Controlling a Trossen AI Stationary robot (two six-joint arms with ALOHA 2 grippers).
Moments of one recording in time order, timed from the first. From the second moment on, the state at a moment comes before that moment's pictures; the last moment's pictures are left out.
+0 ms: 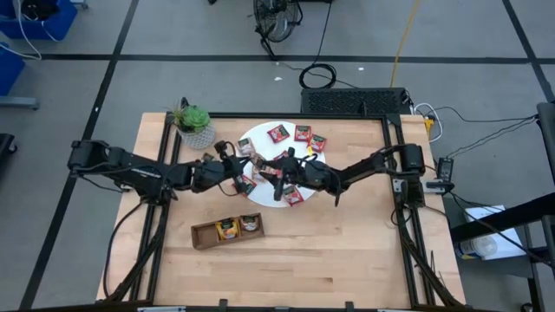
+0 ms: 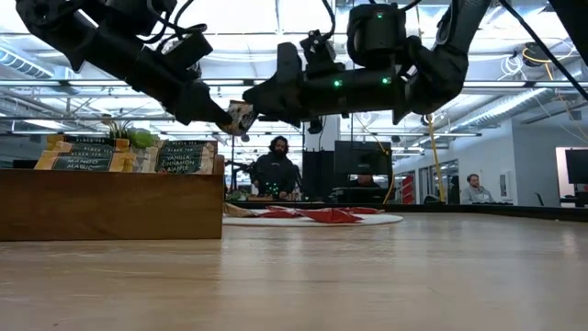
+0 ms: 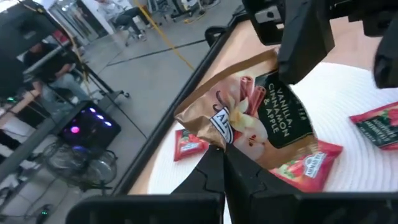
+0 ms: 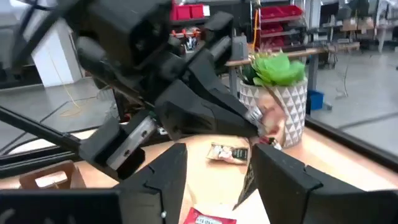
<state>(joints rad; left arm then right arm) -0.01 1.26 0.49 0.40 -0.63 0.25 -0.05 1.96 0.89 1.10 0.20 0.13</state>
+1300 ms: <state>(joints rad) -0.04 1.26 0.49 0.42 -0.72 0.31 -0.09 1.95 0.94 1.00 0.21 0.17</state>
